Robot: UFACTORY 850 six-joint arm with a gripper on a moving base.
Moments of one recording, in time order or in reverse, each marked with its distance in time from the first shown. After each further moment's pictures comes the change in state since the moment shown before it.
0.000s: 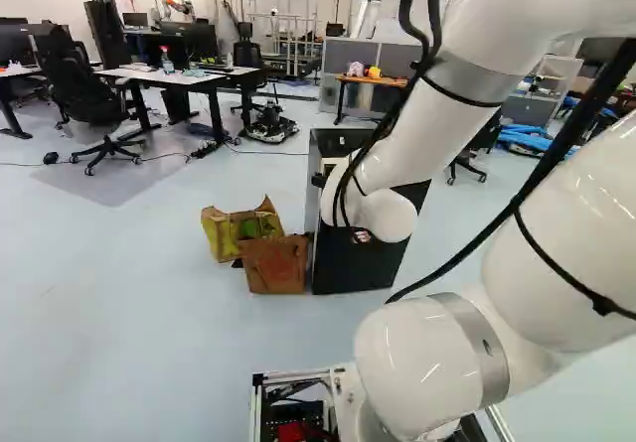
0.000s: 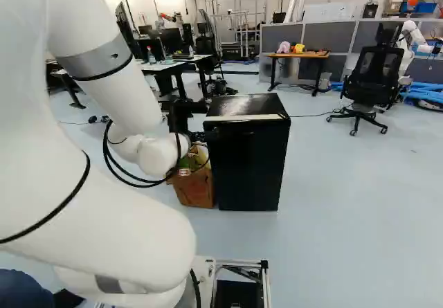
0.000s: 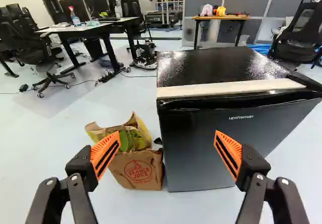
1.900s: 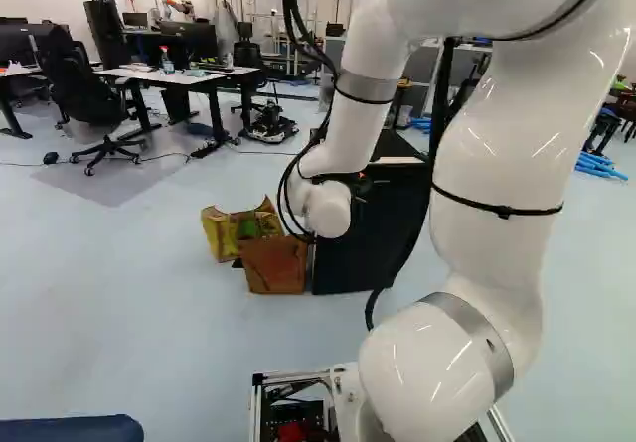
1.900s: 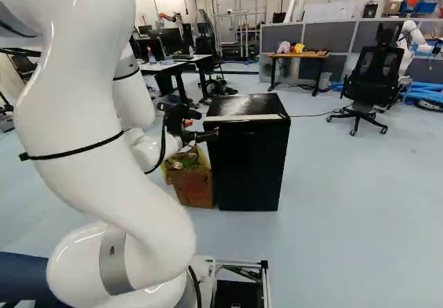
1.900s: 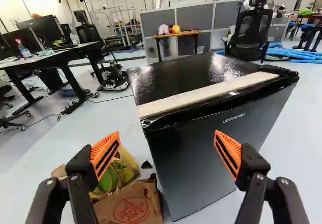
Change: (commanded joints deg) arm 12.4 -22.0 -11.2 27.9 18.5 0.0
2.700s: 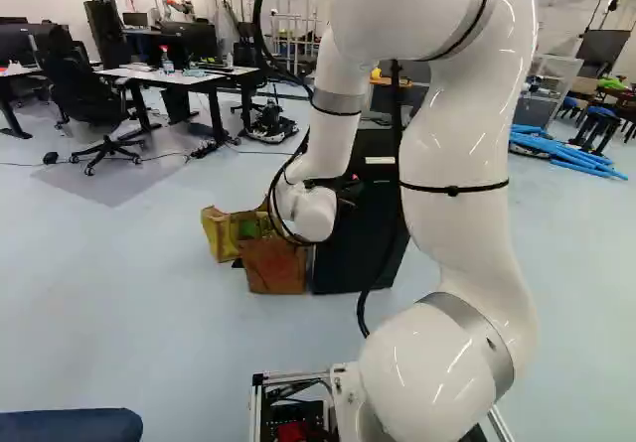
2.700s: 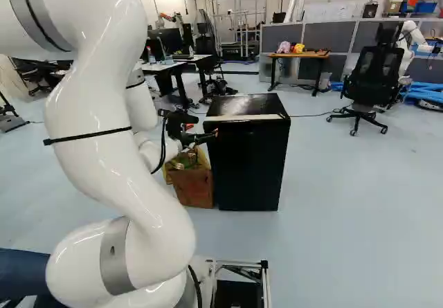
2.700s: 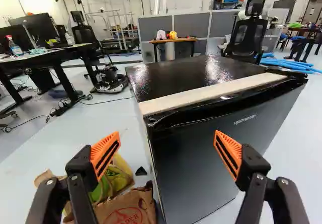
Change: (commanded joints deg) arm 1.6 -11.1 -6.4 2.7 7.0 0.0
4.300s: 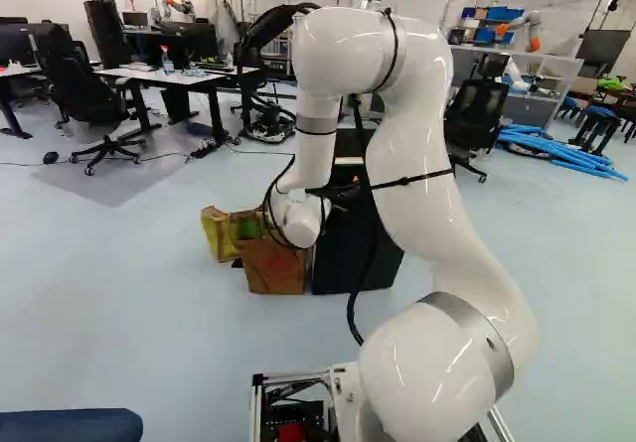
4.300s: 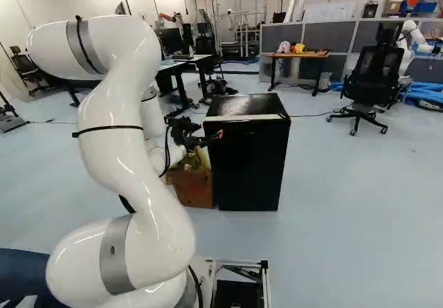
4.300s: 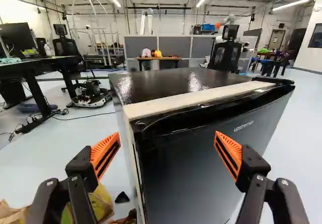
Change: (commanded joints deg) arm -0.6 -14.1 -9.7 6.1 10.3 0.0
